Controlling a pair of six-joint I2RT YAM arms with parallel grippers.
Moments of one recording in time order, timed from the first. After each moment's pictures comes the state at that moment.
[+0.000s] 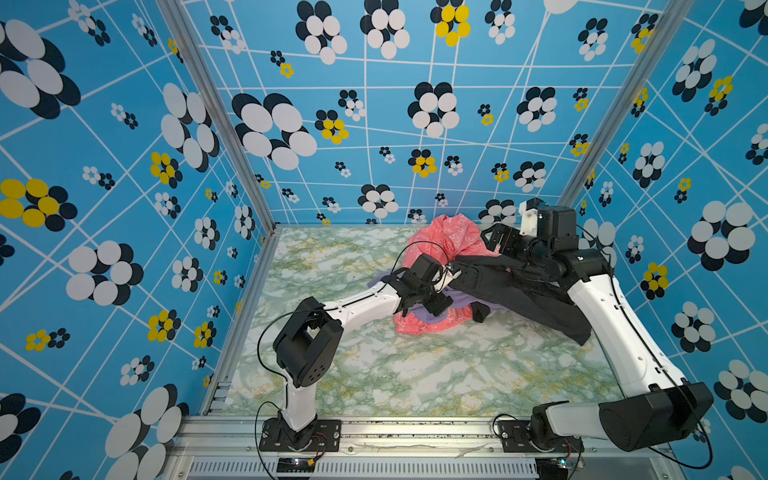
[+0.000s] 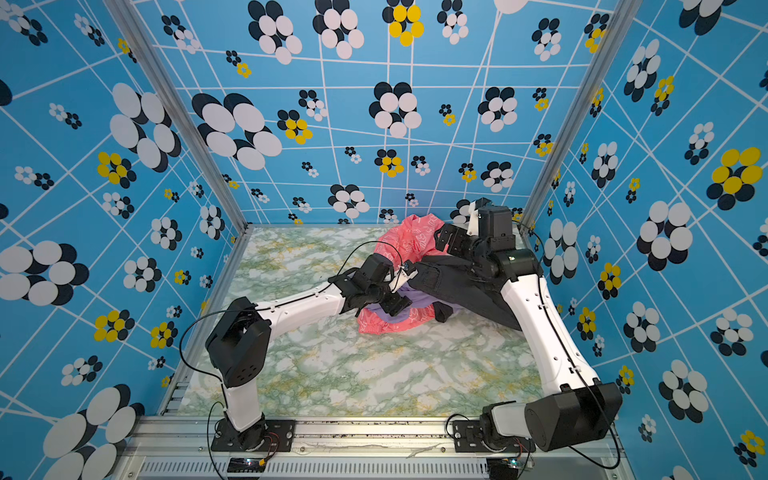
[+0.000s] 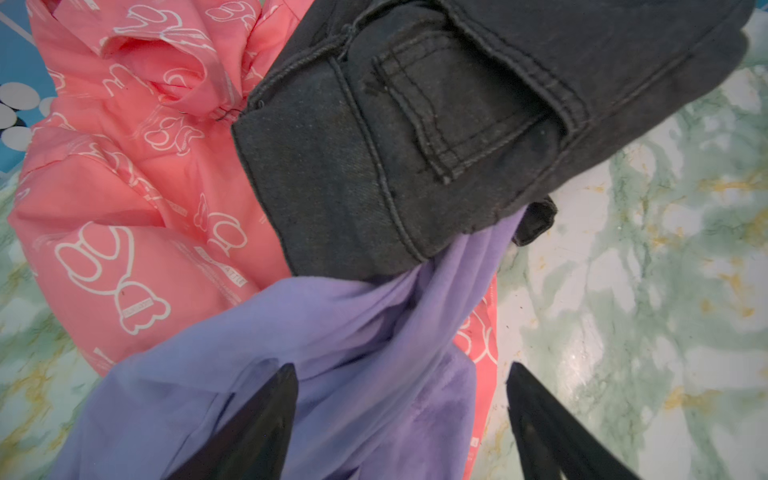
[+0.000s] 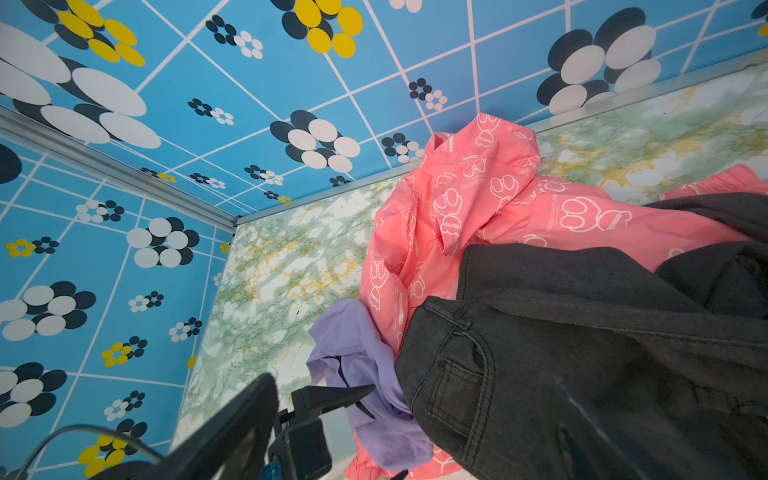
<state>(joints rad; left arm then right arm) -0.79 1.91 1.42 -0.27 0.12 0.18 0.19 1.36 1.45 -0.66 -0.15 0.45</state>
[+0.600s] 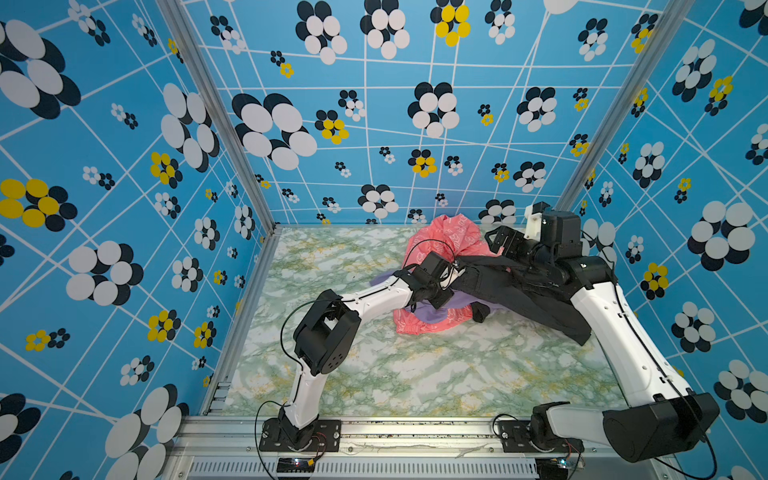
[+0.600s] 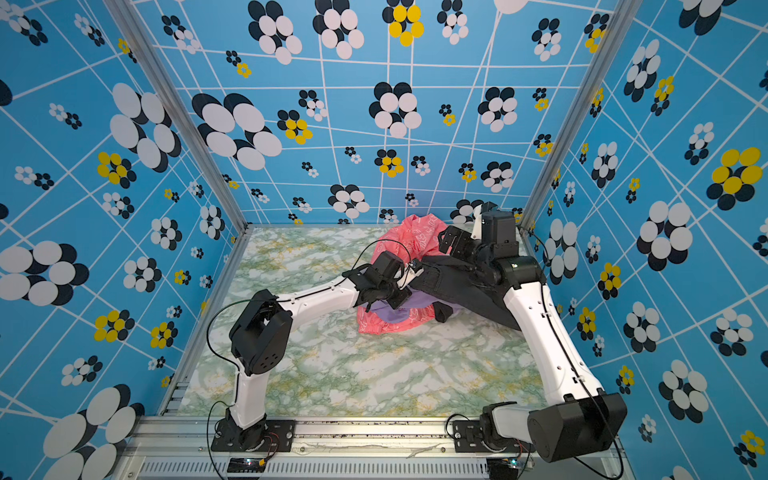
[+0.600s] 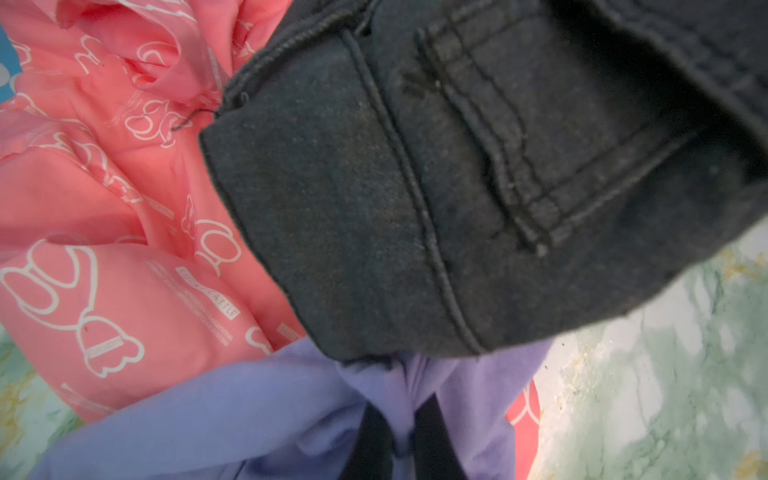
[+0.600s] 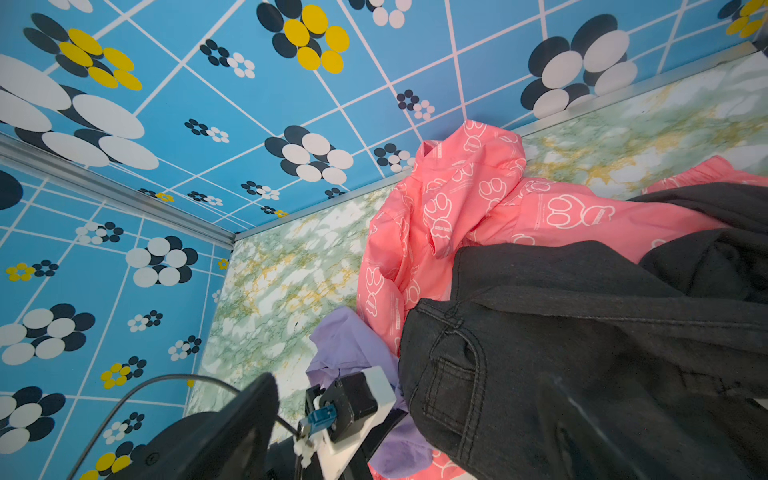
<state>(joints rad) -0.79 2.03 1.55 -0.34 0.09 0.17 0.17 1.31 1.40 -0.63 -0.12 0.48</state>
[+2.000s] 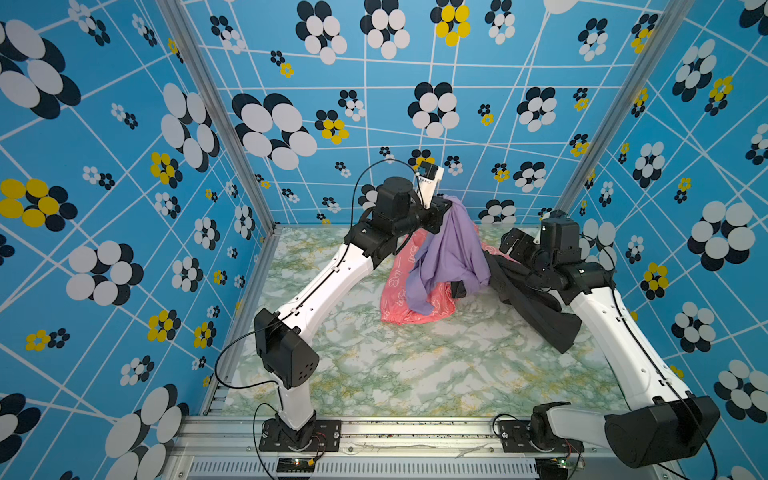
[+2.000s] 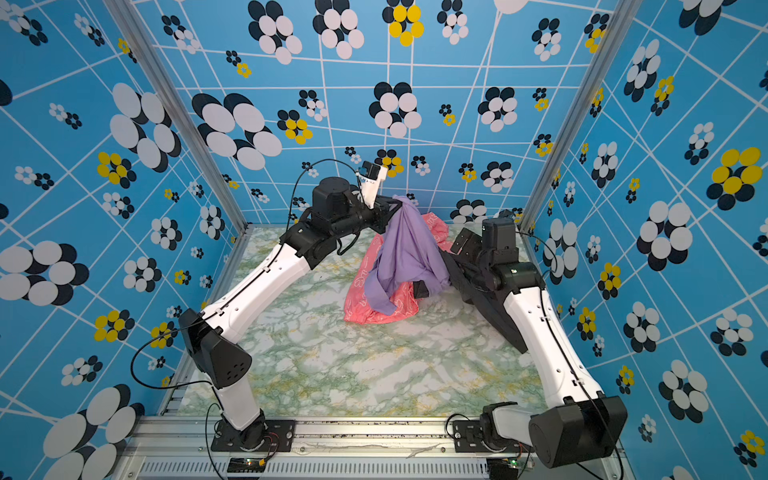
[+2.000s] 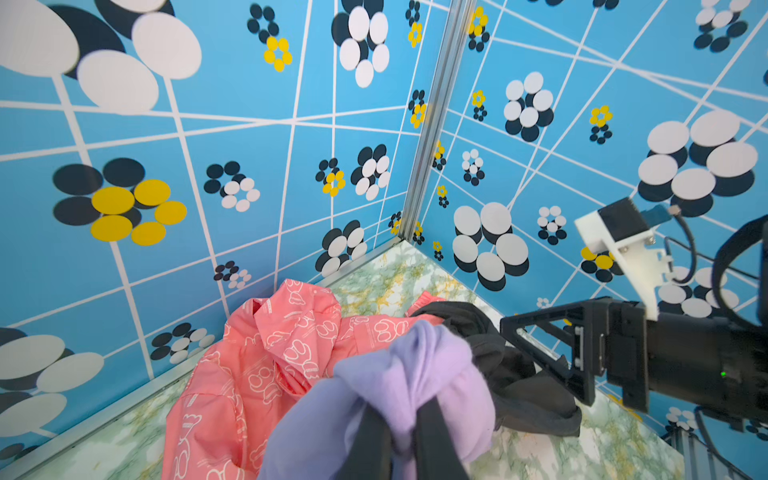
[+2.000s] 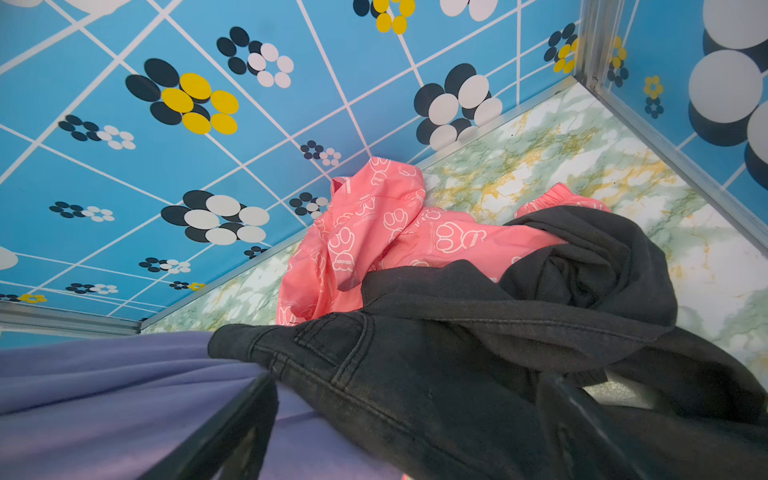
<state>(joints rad) -0.63 1.81 1.96 -0.25 0.27 -0.19 0.16 1.28 1.32 -0.59 0.15 0.56</state>
